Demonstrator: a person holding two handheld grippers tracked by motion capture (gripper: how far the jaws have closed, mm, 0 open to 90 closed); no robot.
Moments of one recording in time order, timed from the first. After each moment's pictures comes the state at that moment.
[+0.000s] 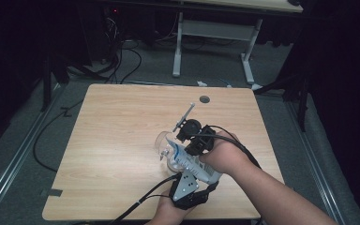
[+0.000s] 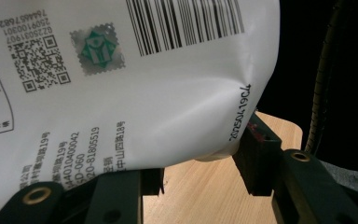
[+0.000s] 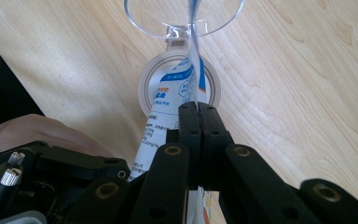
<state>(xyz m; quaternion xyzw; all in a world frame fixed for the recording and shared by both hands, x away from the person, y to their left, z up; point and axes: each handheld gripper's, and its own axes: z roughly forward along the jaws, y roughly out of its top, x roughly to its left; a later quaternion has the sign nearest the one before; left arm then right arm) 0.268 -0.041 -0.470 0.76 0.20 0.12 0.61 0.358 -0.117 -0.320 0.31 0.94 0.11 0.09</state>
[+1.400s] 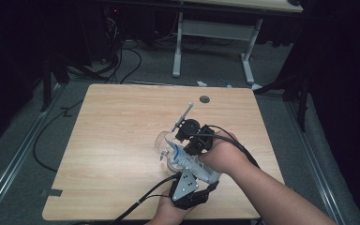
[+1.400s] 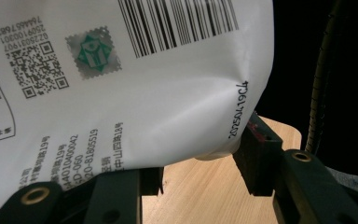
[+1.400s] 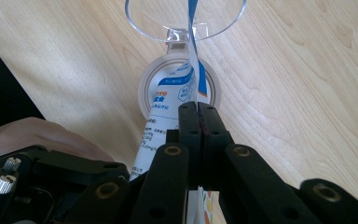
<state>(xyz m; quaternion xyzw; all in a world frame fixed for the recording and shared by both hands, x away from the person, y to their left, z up) 0.268 -0.041 -0.469 0.75 0.20 0.12 0.62 0.359 -0.114 -0.321 0.31 0.94 0.11 0.10</state>
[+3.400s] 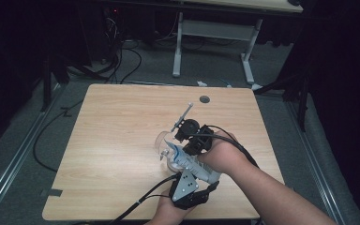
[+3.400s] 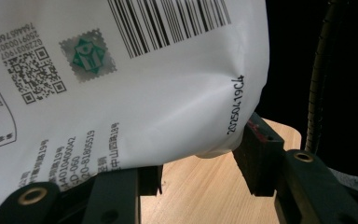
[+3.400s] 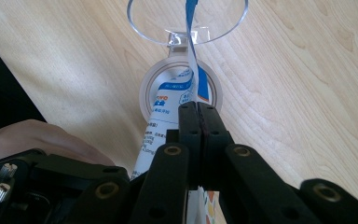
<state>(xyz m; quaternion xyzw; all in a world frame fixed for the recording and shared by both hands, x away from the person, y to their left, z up) 0.267 -0.041 -0.467 0.75 0.20 0.12 0.62 0.360 -0.113 -0.322 0.31 0.94 0.12 0.10</state>
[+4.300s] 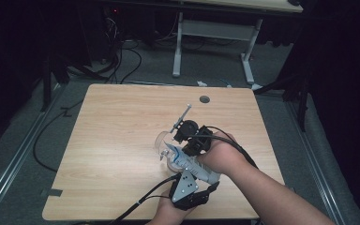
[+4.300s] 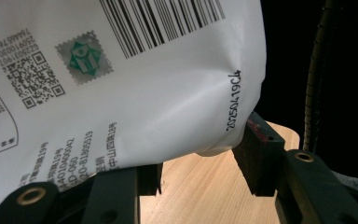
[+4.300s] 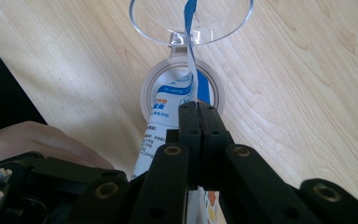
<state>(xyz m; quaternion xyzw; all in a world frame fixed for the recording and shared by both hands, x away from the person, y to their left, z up) 0.266 -0.041 -0.468 0.75 0.20 0.12 0.62 0.359 -0.111 -0.325 0.30 0.94 0.12 0.10</state>
